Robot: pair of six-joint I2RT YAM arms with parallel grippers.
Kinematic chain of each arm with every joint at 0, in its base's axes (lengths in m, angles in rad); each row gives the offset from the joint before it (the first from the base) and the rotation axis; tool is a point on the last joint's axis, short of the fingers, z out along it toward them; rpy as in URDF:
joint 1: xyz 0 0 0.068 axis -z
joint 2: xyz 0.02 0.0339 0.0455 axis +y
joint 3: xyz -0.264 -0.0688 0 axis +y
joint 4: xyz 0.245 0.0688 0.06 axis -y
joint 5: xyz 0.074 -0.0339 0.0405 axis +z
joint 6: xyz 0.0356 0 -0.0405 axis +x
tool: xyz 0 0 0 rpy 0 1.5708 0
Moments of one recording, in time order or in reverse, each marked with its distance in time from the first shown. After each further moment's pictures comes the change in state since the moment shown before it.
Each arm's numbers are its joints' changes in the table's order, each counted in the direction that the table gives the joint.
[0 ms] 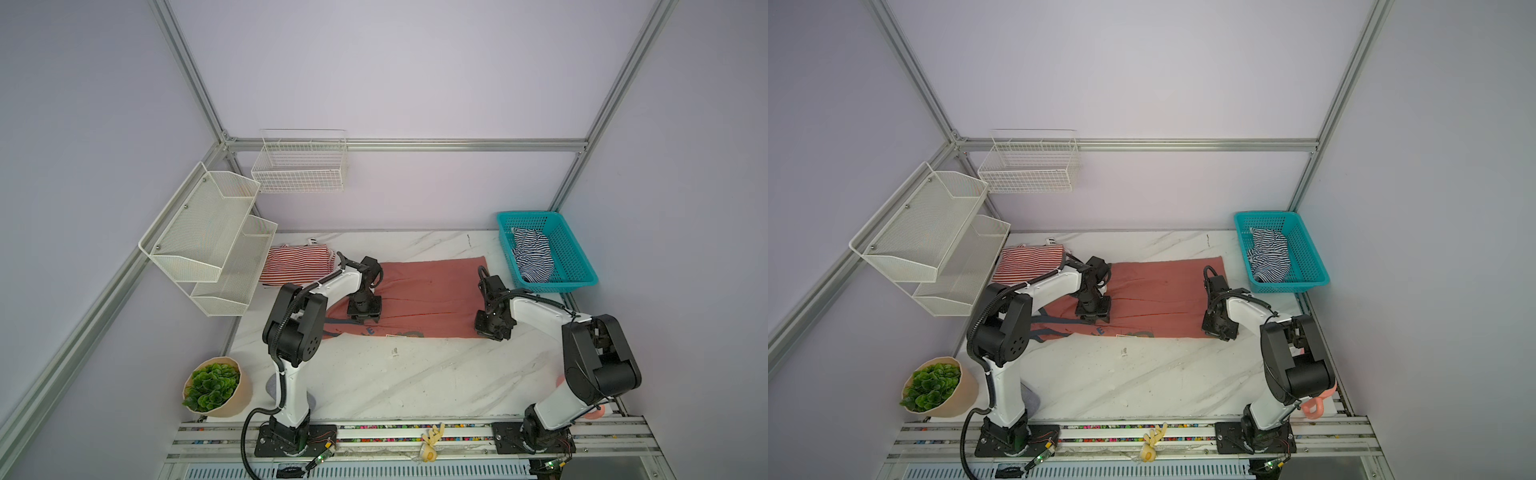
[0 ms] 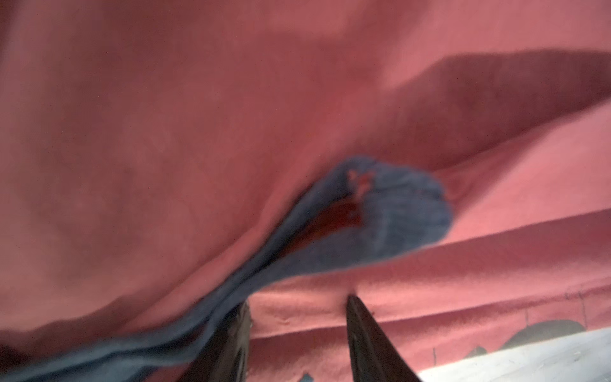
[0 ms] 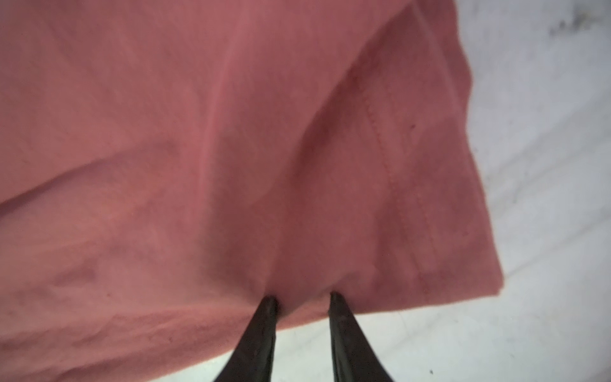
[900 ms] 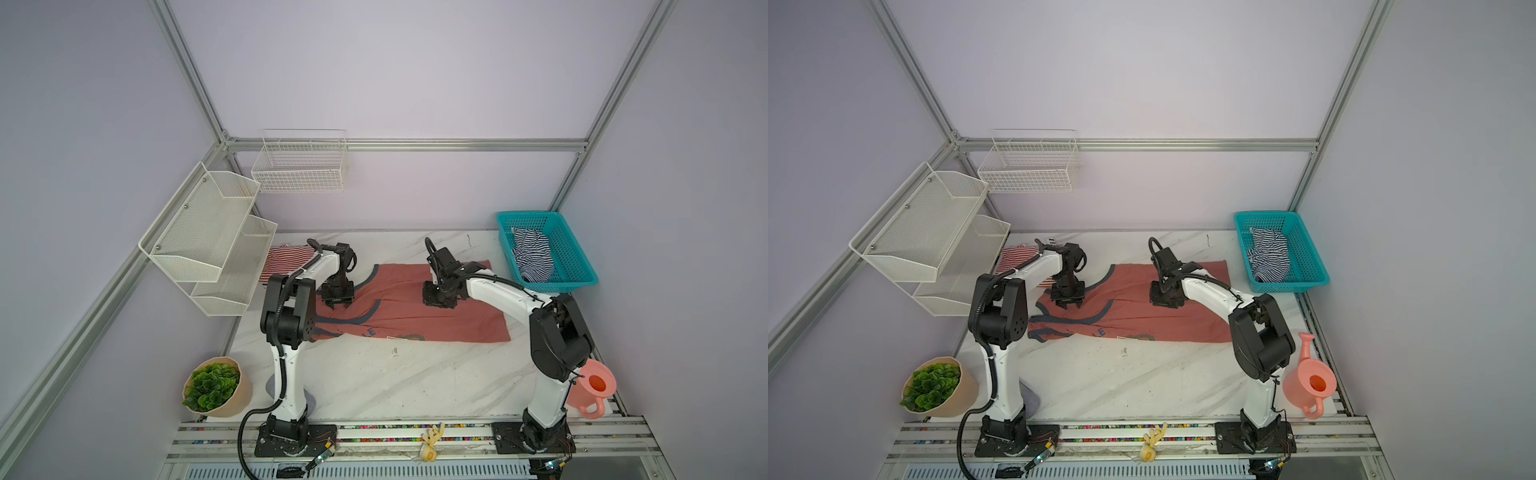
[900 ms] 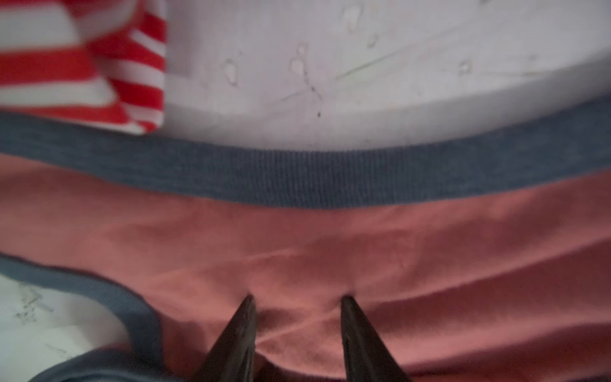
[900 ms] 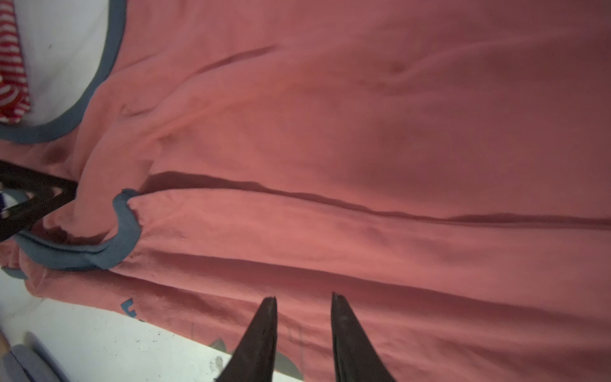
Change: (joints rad) left arm -0.214 0.163 -0.224 -0.138 0.198 0.025; right arm -0.335 0.282 -0.517 0.056 0.162 0.024
